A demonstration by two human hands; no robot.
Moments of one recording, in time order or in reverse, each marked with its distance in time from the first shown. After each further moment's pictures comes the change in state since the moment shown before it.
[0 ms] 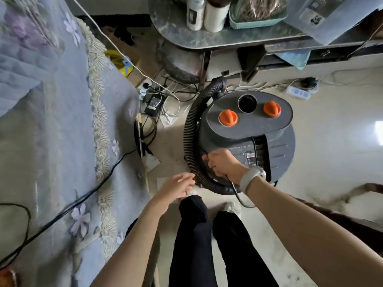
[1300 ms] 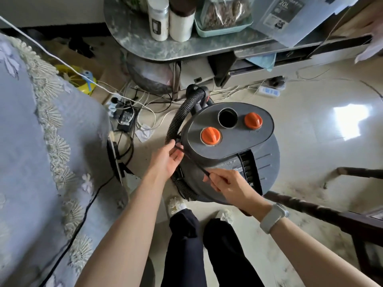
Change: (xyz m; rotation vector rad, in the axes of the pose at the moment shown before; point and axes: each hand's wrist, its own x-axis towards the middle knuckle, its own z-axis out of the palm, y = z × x) left_hand 0.109 0.117 -0.003 -0.911 0.086 -0.117; right_hand -0.034 0.005 -0.033 -0.237 0.144 -0.535
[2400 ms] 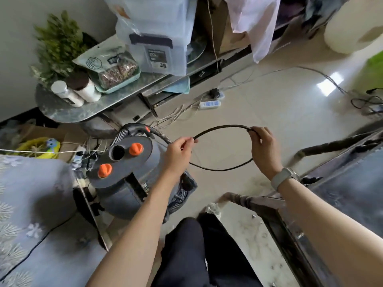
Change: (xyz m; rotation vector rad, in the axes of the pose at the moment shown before) left_hand -0.158 -0.241 0.299 1.139 -0.324 0.748; right_hand -0.151 0.156 -0.375 -0.204 0.967 -0.056
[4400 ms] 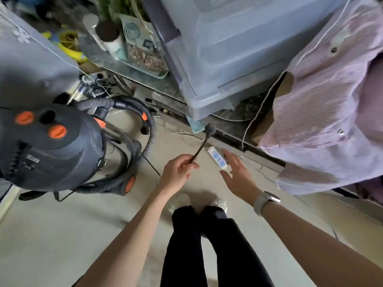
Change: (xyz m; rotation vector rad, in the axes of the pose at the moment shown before) left_hand 0.326 0.097 0.203 -0.429 0.716 -0.282; right_hand 0.484 0.085 0.105 -0.188 -1.271 -0.673
